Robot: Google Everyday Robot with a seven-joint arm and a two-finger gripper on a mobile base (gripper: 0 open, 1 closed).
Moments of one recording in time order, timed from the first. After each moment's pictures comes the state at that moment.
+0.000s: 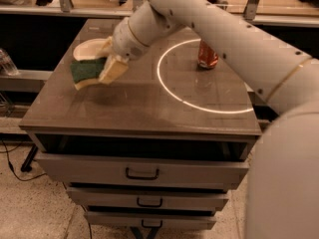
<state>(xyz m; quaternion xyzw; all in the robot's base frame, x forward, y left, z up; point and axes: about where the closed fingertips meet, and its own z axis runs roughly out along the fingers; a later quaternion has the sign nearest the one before) 0.633 0.147 0.889 -0.75 0.52 0.21 0.36</state>
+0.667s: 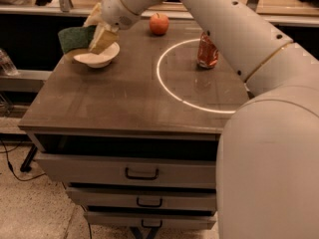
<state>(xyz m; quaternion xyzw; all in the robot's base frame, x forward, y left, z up) 0.679 0.163 0.957 -0.75 0.50 0.14 0.40</state>
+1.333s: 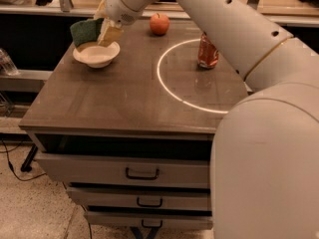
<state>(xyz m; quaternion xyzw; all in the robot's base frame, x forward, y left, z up) 0.721 0.152 0.956 -0.75 0.52 0.05 0.41</state>
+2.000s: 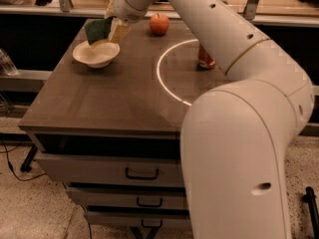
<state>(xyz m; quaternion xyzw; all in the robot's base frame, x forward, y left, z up) 0.781 0.133 0.937 -0.75 0.53 0.00 0.40</state>
